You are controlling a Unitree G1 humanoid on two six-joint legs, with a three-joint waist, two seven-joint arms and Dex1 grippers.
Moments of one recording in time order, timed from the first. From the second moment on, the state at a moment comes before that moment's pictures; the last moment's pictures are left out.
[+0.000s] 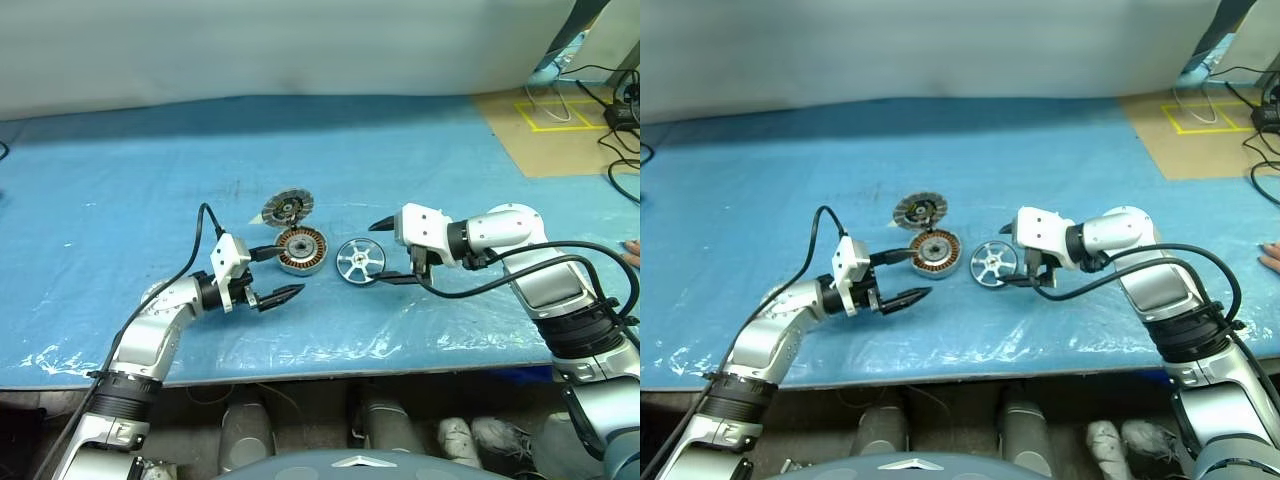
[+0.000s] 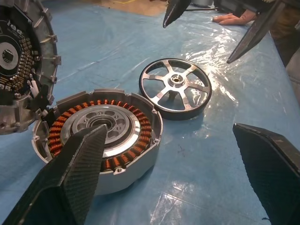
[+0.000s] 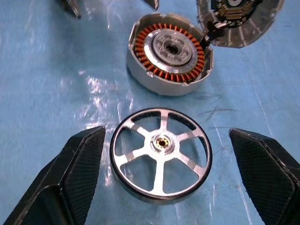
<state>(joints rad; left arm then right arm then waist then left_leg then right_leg) -0.19 0.43 -0.08 0.02 -0.37 0.12 -1.02 -0.57 -0.72 0.24 -0.14 0.08 0.44 1.20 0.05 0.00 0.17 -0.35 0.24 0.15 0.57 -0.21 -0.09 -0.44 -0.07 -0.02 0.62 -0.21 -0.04</state>
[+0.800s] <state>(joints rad) -0.20 0.42 -0.08 0.14 -0.33 0.00 -1.06 -0.67 -0.65 0.37 0.03 -0.05 0.38 1.16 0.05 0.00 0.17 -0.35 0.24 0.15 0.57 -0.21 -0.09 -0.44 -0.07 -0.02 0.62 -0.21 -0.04</state>
